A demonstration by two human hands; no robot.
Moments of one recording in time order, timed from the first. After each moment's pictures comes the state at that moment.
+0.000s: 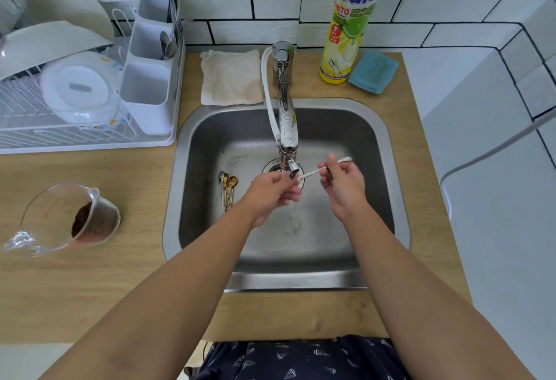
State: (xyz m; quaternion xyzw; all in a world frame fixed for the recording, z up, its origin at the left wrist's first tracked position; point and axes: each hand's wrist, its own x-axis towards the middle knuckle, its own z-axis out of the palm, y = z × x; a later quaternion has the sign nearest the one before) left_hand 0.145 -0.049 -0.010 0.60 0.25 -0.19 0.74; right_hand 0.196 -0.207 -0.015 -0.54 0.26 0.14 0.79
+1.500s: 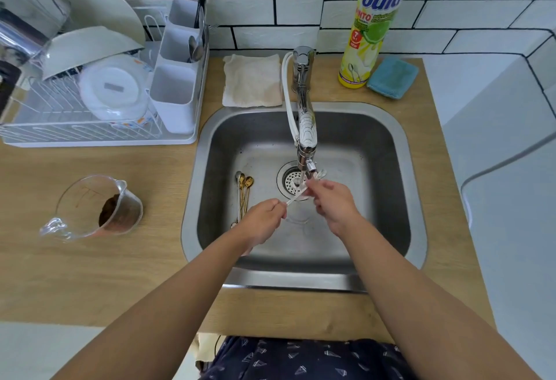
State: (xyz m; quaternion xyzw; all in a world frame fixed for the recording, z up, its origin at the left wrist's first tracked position) left_hand 0.088 -0.023 -0.001 0.78 0.24 -0.26 0.51; right_hand 0.165 -0.177 -0.025 -0.66 0.19 0.28 0.67
